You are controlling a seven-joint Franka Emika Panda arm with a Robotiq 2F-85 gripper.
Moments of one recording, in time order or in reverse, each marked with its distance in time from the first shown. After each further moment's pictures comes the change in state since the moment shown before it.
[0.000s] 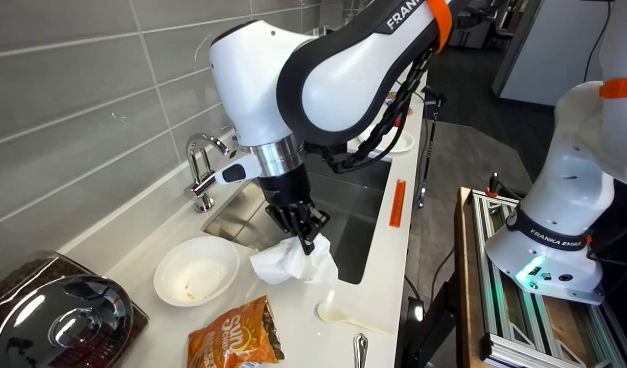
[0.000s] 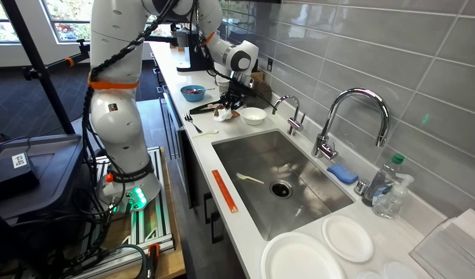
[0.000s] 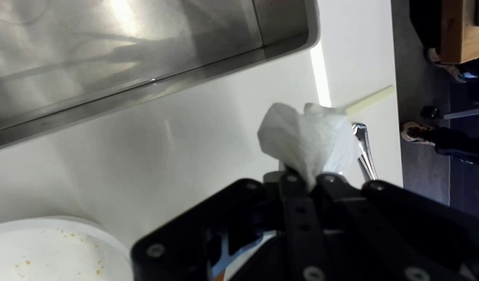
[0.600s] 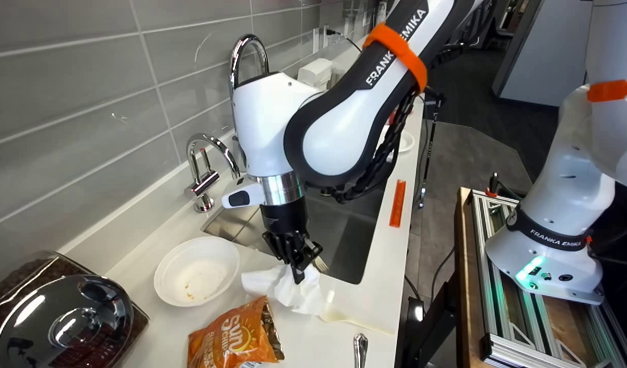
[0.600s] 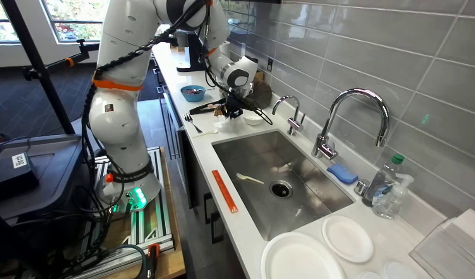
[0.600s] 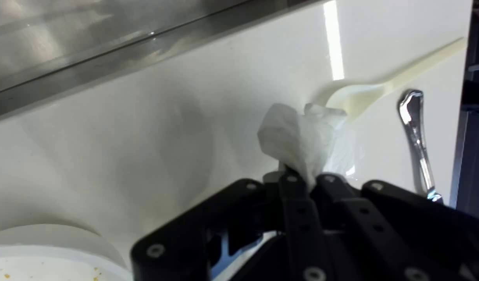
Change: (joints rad) arm -0.084 0.107 0.080 -0.071 0.076 0.262 -0.045
